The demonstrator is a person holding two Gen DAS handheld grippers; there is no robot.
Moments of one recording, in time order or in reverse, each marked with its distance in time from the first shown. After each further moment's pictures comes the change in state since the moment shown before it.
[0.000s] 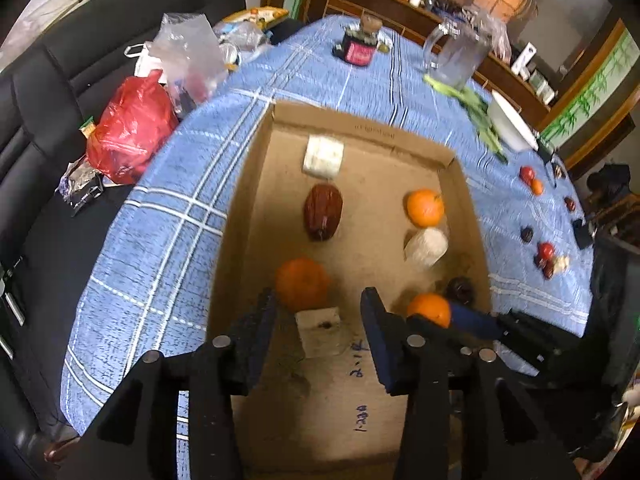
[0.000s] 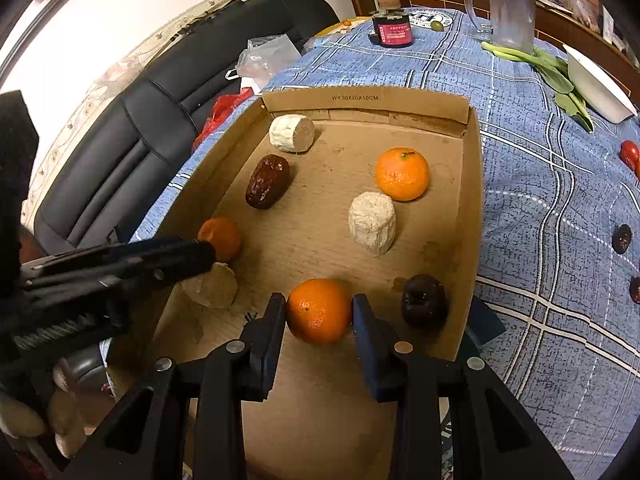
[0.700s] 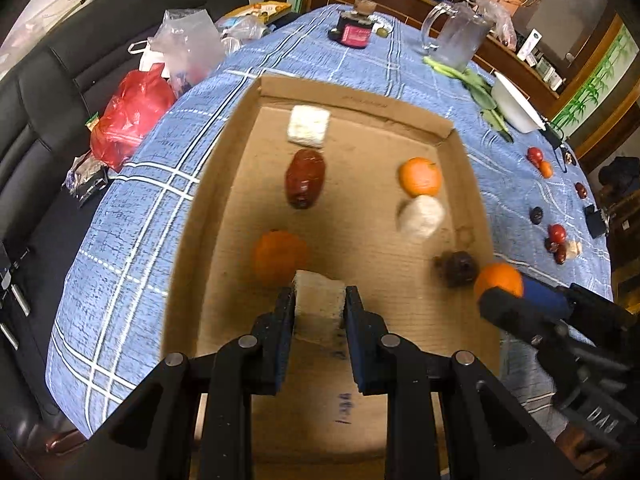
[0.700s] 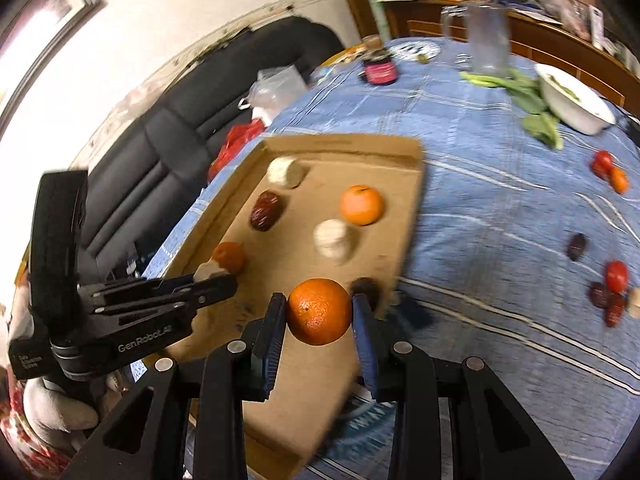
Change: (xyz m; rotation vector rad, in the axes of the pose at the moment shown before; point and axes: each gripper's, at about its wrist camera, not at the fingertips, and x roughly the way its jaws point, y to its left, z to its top) left arm 0.020 -0.018 -0.021 0.018 0.033 0.057; right arm -0.047 -0.018 -0.007 -0.029 -0.058 0.052
